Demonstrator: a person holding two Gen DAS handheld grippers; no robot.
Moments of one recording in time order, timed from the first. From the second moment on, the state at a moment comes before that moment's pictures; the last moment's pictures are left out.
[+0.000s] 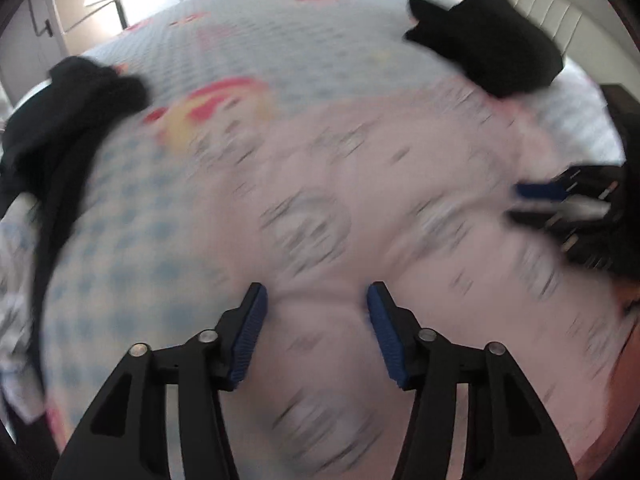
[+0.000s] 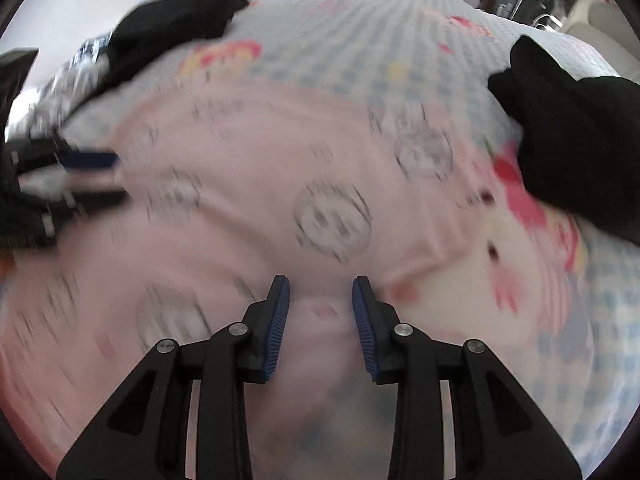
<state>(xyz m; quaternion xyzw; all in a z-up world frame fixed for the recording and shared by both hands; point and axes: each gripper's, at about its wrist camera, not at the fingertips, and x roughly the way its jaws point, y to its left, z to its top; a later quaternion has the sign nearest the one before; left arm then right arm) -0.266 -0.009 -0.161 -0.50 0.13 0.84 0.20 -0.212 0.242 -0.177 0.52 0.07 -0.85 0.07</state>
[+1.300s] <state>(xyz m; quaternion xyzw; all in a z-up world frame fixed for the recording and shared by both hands) -0.124 -0.040 -0.141 -0.49 -0.03 0.85 0.17 -0.066 0.224 -0.130 0.48 -0.08 -0.87 0.03</state>
